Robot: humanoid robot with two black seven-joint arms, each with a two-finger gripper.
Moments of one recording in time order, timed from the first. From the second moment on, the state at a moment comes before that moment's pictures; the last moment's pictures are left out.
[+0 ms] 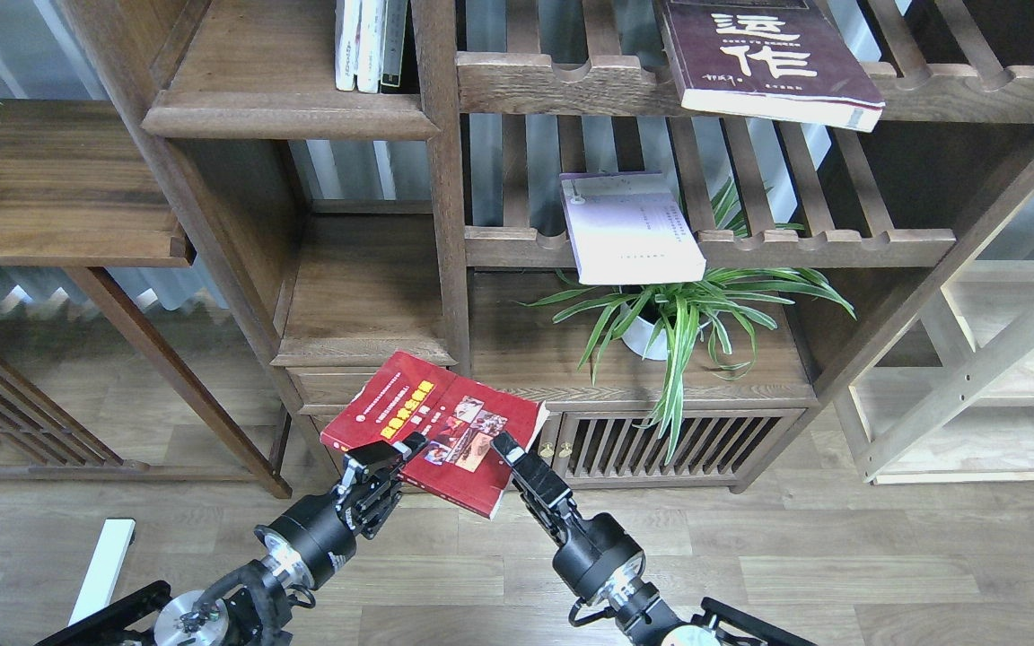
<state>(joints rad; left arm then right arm) -0.19 0.19 -0.59 -1.01 -0.64 -0.49 0.14 0.11 0.02 0.58 0.93 0.15 0.58 0.33</state>
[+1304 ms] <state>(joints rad) -0.14 0.40 -0.85 -1.14 -0.09 -0.49 0.12 0.13 0.02 0.93 0.65 0.16 0.58 0.29</state>
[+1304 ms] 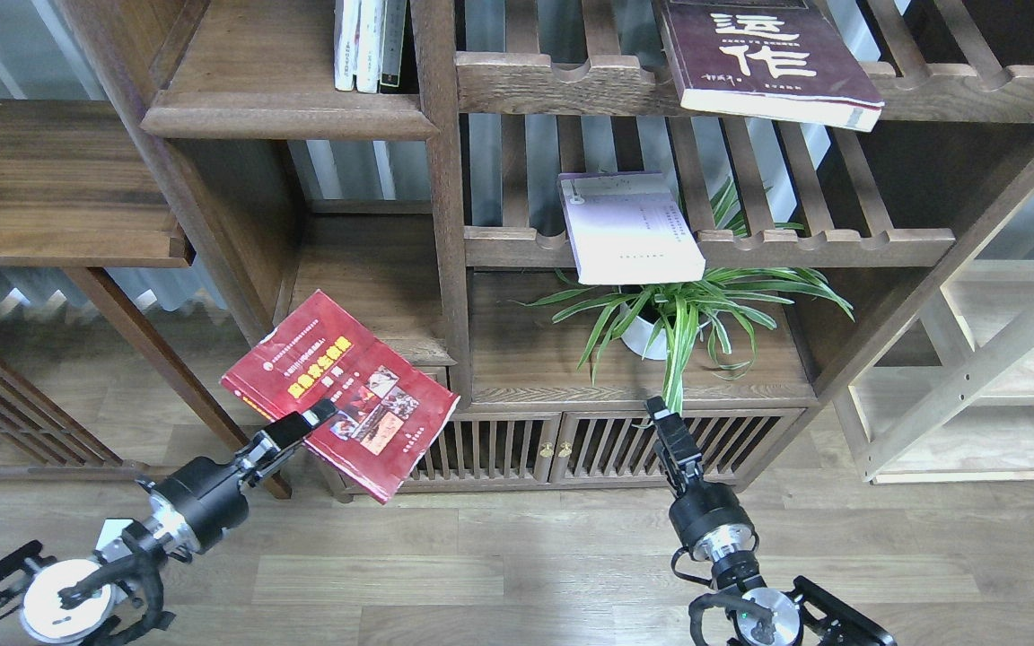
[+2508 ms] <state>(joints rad) 0.16 0.54 -1.65 -1.71 0.55 -0.49 0.35 0.16 0.01 1.04 0.66 0.16 0.58 0.29</state>
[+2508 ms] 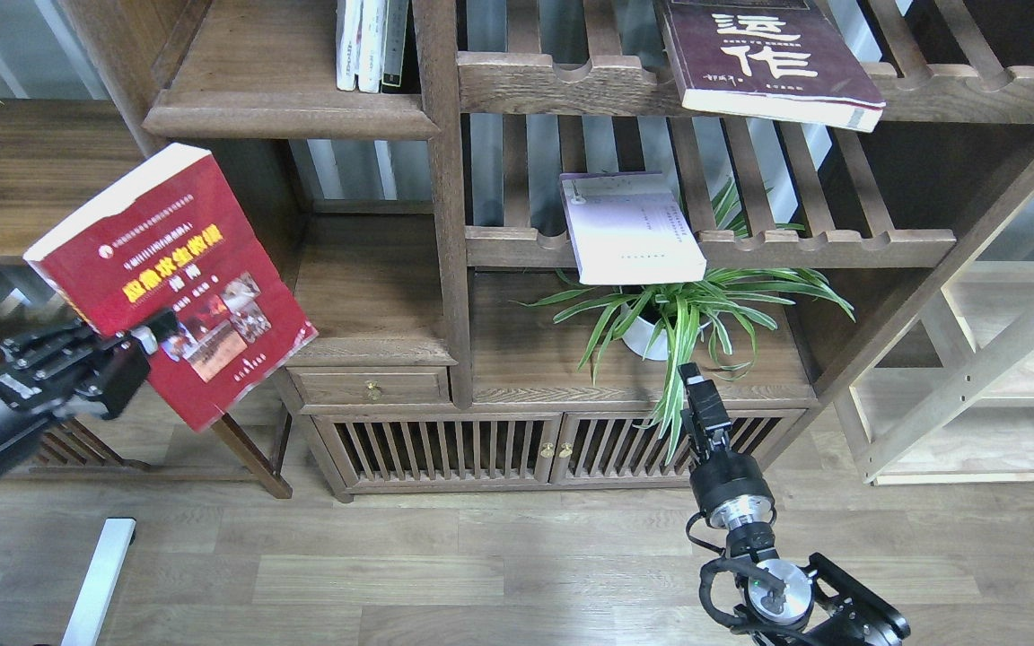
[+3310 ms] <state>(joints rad) -0.02 0.45 -1.80 -1.69 0.60 -0.49 0.41 0.20 0.02 1.04 0.64 0.18 0.58 0.29</state>
